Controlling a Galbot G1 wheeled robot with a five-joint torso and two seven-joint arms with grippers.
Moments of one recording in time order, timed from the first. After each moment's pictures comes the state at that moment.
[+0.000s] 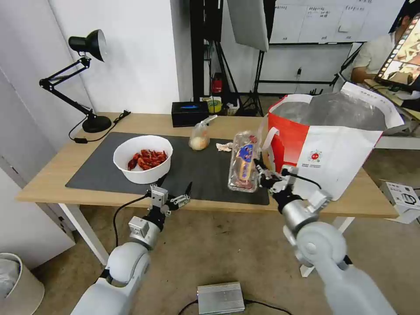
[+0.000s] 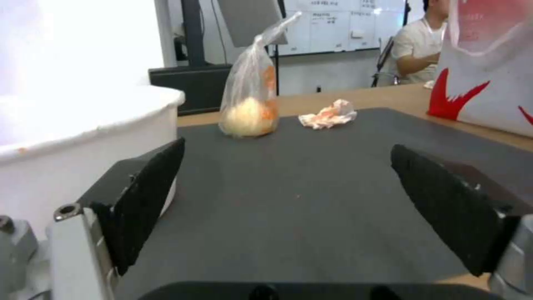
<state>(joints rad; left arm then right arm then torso) 1.25 -1.22 -0.31 -1.87 -0.24 -0.06 0.04 -1.22 1.10 0.38 2.12 0.87 -0.15 0.11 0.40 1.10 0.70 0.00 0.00</state>
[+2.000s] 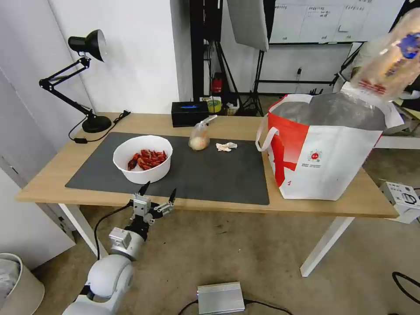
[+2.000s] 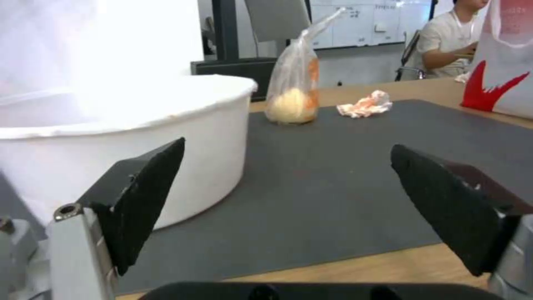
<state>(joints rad) 1.38 -1.19 -0.46 -1.93 -0.28 -0.07 0.09 -0.97 0.82 0.94 2.01 1.65 -0.10 0.37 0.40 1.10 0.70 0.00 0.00</state>
